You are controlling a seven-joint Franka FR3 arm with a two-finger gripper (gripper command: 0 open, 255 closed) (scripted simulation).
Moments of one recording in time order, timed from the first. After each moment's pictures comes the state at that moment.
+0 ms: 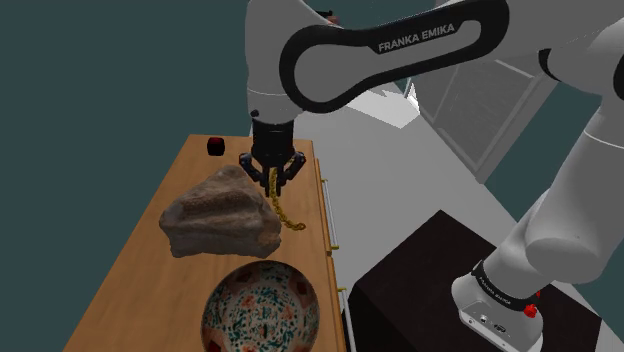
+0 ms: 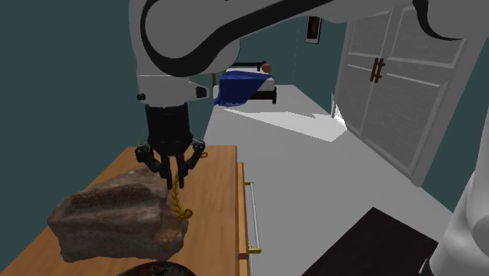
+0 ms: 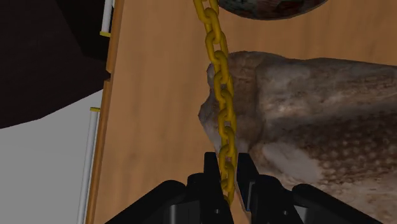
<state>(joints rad) 0.12 0.17 0.62 -1.80 0.02 1.92 1.19</state>
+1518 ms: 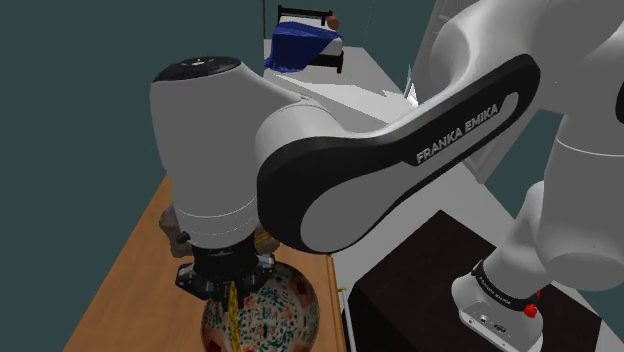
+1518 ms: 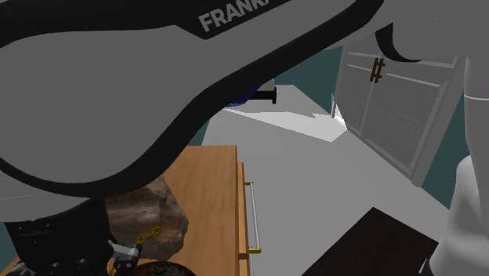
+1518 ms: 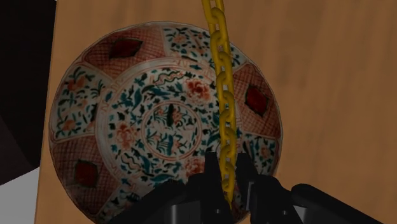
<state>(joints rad) 0.42 0.35 0.72 -1.72 -0.12 2.01 1.63</state>
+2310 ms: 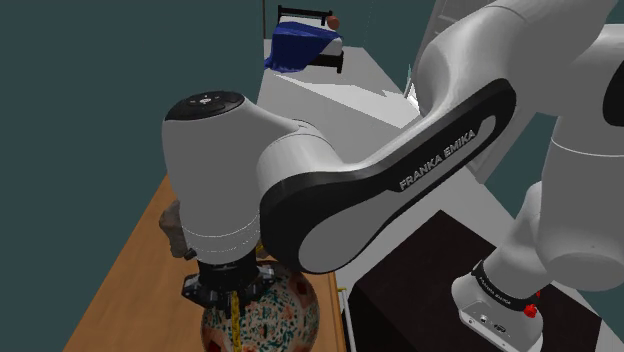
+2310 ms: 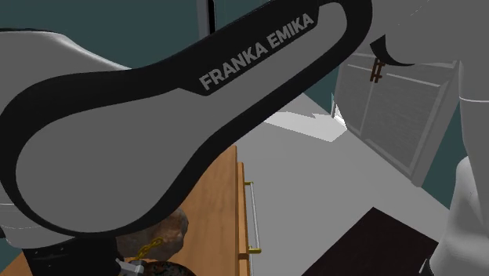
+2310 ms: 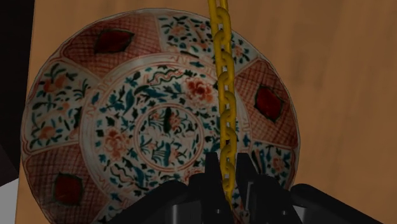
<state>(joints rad) 0.43 0.38 0.71 -1.77 -0.14 2.08 1.64</state>
